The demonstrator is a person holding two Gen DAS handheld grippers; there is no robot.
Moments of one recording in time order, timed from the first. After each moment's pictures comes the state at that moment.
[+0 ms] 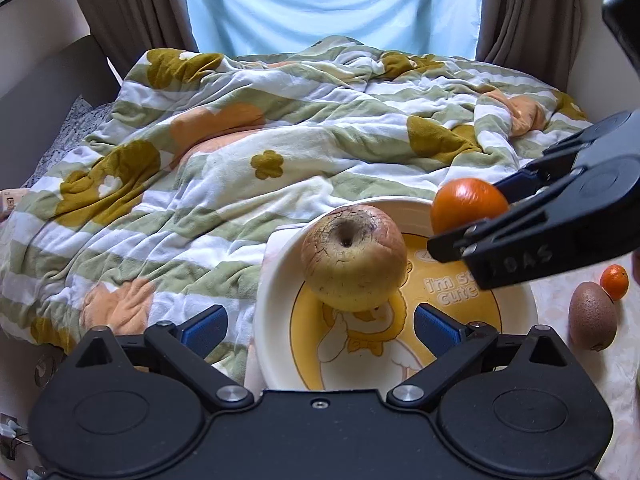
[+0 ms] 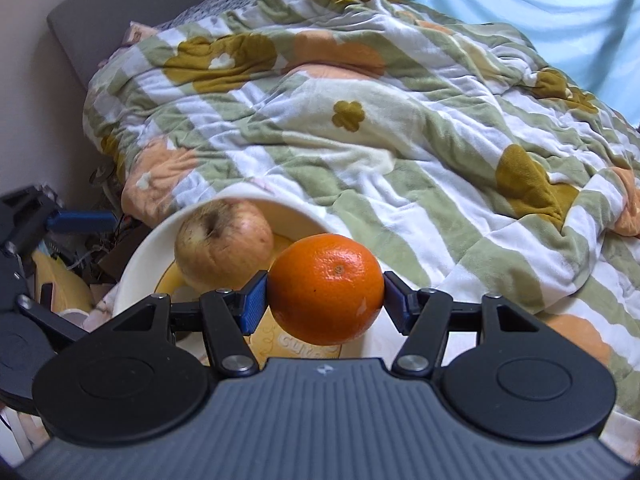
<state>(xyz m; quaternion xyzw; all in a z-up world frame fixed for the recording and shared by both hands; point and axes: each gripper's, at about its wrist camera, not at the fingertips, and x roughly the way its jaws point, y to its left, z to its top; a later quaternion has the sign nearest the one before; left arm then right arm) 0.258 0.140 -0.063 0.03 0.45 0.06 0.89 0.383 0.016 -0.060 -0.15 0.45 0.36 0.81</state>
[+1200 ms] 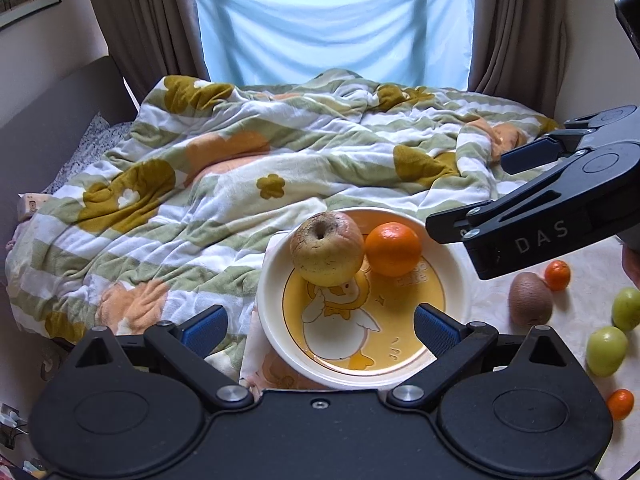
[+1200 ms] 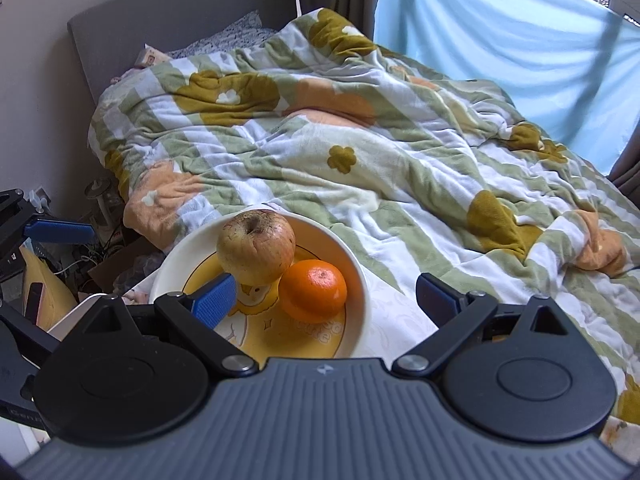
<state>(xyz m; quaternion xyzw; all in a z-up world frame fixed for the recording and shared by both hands) 0.182 0.109 -0.011 0.03 0.41 0.07 0.91 0.312 -0.016 -0.004 -0.16 0.37 0.35 0.85</state>
